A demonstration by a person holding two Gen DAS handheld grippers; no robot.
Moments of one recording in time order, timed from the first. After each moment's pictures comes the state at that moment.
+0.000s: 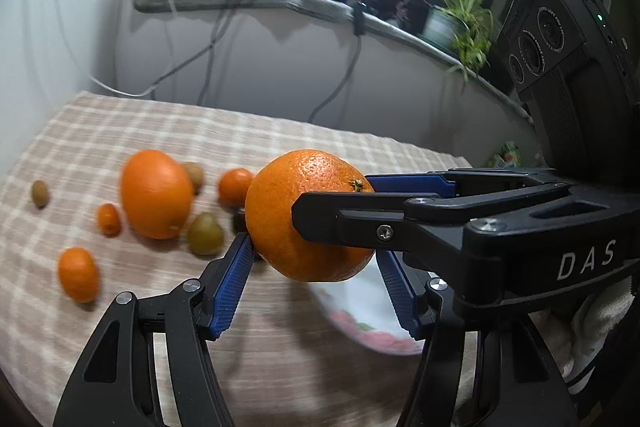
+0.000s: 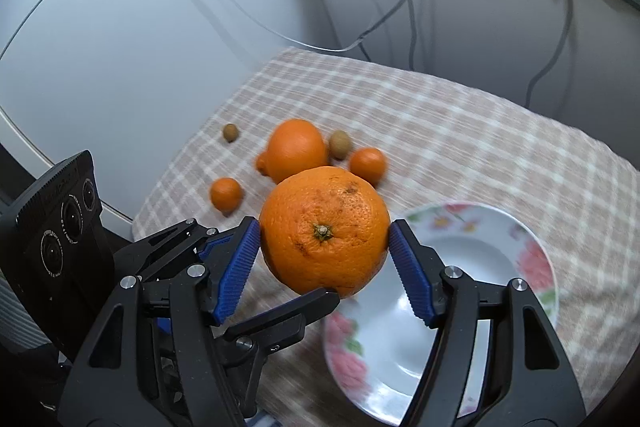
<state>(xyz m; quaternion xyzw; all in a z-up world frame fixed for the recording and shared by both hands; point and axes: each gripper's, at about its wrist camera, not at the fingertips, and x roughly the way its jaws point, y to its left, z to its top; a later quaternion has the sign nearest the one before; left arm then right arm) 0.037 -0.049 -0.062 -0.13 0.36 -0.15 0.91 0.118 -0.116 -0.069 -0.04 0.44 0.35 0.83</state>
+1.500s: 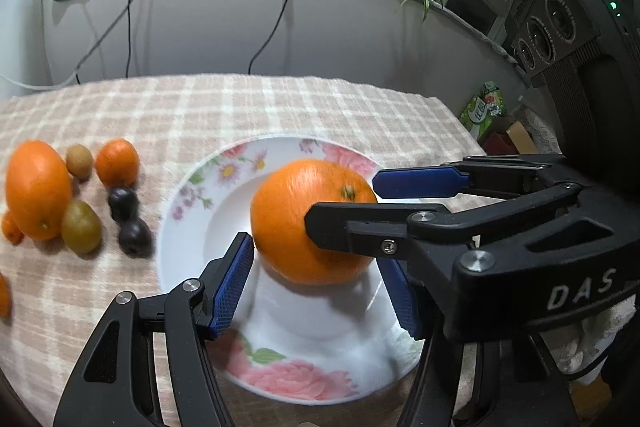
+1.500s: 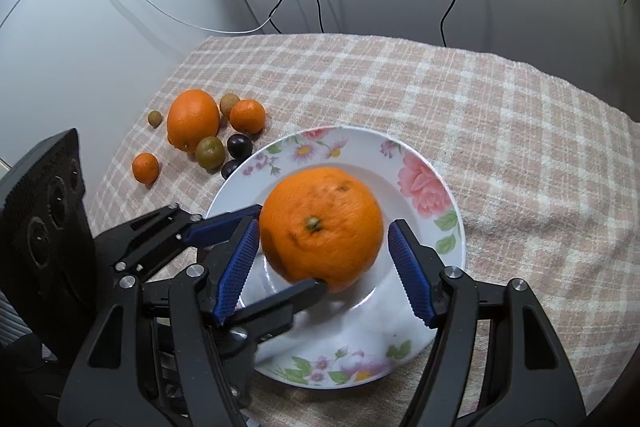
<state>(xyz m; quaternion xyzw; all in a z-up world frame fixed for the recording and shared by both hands) 0.064 -0.127 -0.088 -0.07 0.41 -0.21 0.89 0.130 -0.200 -0.103 -0.02 0.47 0.26 0.84</state>
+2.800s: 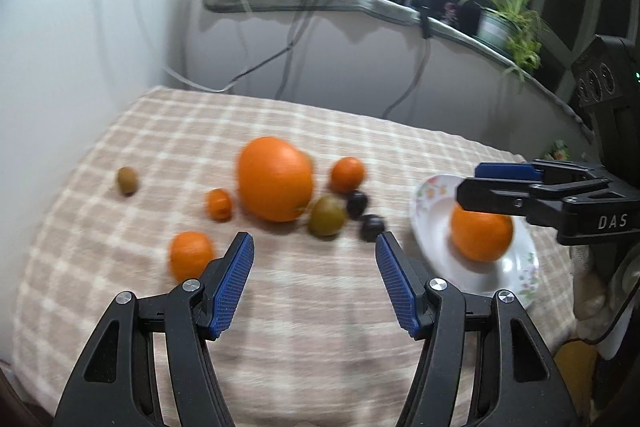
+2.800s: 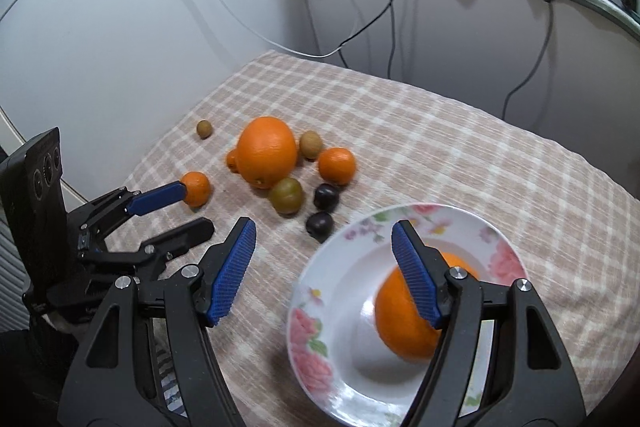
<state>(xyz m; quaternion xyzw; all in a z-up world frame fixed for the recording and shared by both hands) 0.018 0.018 -0.074 -0.10 0.36 -0.05 0.93 0.112 -0.112 -0.076 -0.08 0.41 0.32 0.85</state>
